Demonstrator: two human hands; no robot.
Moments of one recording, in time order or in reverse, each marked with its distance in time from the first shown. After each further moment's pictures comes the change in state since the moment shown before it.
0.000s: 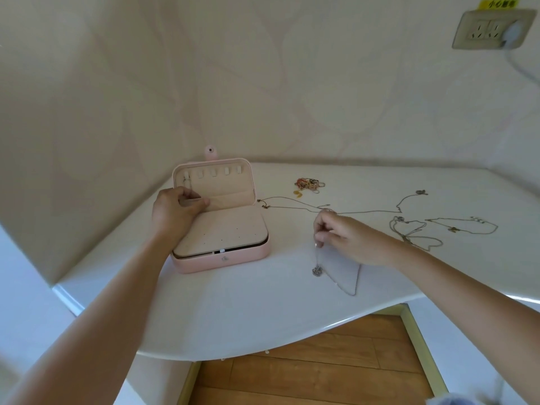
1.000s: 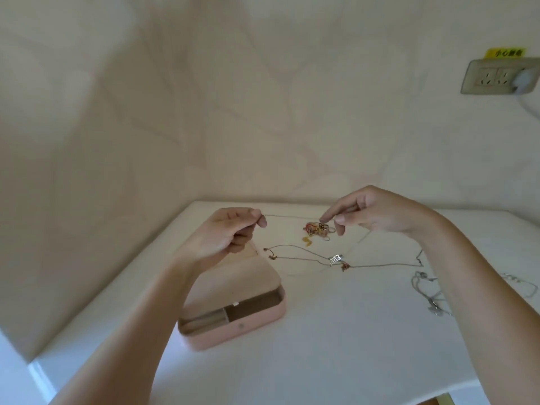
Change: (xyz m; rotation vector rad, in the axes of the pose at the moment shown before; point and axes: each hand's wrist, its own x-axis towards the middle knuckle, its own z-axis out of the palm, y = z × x) left_hand 0.012 0.098 0.005 -0.630 -0.724 0.075; right_hand 0.064 -0.025 -0.109 0.282 0.007 -0.030
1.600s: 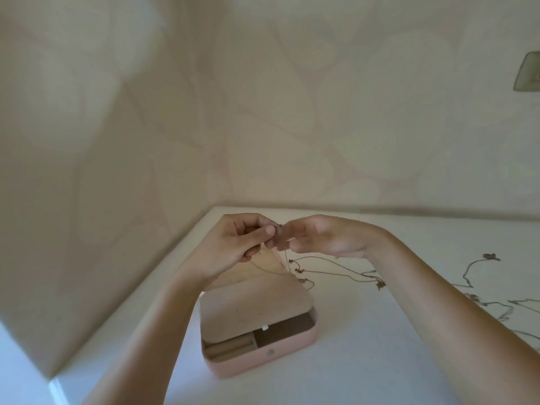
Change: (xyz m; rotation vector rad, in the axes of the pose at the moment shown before) left_hand -0.007 0.000 -0.028 0.144 0.056 0.099; right_hand 0.085 -0.005 0.074 0.177 -0.433 -0.035
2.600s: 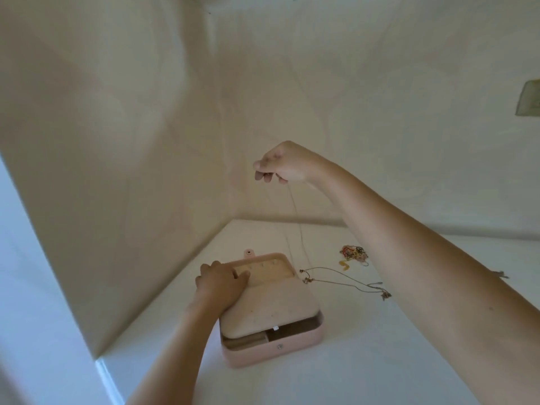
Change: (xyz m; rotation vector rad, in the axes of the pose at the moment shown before) left_hand -0.021 -0.070 -0.013 1.035 0.305 -0.597; right_hand 0.053 -0.133 -0.018 -0.422 0.524 -0.135
